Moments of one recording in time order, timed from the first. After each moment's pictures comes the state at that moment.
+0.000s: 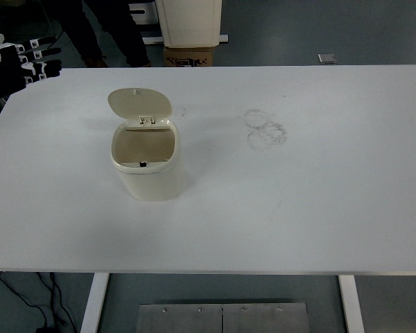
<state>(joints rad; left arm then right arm) -1.30 0.86 0.12 -0.91 -0.22 -0.44 -0.06 0.03 0.00 0.28 0.13 -0.26 0.08 0.25</state>
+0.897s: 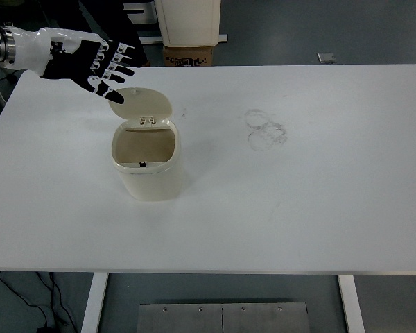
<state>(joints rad) -1.68 0.75 0.32 -1.08 0.15 -0.61 0.07 0.03 0.00 0.28 0.13 -0.26 0.08 0.25</state>
